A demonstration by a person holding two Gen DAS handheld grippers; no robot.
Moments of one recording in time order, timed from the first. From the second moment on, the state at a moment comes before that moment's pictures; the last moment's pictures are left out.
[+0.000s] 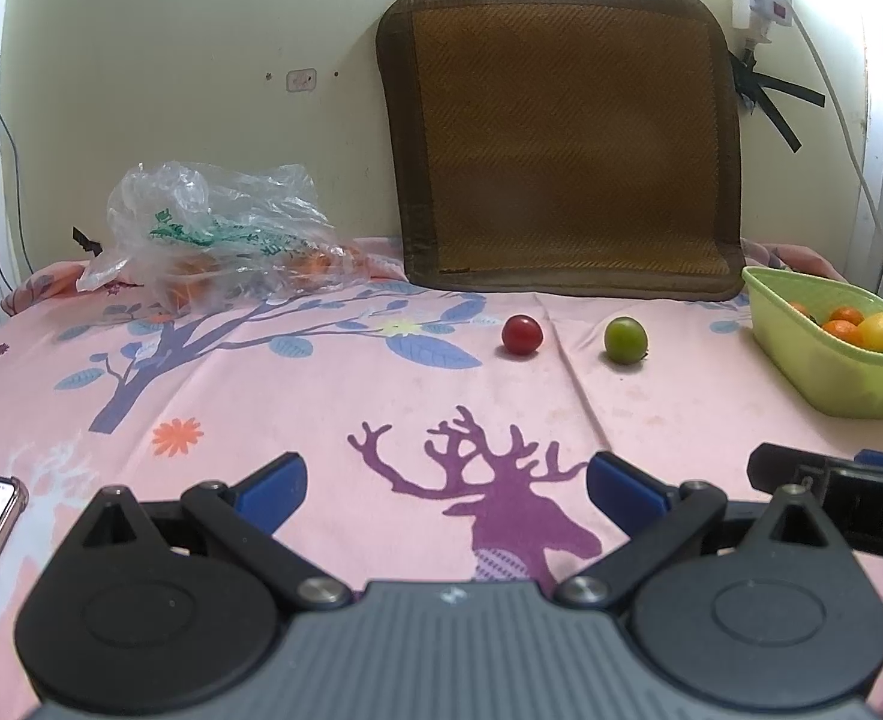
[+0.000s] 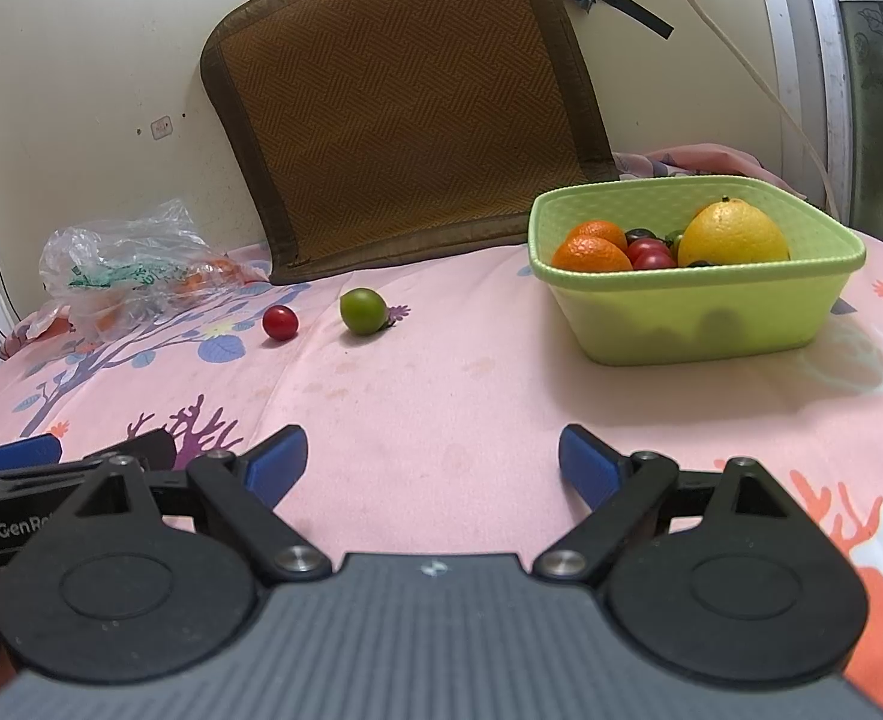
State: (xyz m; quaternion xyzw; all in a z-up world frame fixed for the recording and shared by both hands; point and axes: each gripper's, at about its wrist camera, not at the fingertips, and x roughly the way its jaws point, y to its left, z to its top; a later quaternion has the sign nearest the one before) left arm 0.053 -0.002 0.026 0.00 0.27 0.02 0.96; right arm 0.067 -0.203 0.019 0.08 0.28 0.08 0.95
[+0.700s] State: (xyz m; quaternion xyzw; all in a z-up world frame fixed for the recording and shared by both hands) left arm 0.049 -0.002 0.026 0.00 0.26 0.02 0.97; right arm 0.067 -0.204 0.019 0.08 0.28 0.08 0.95
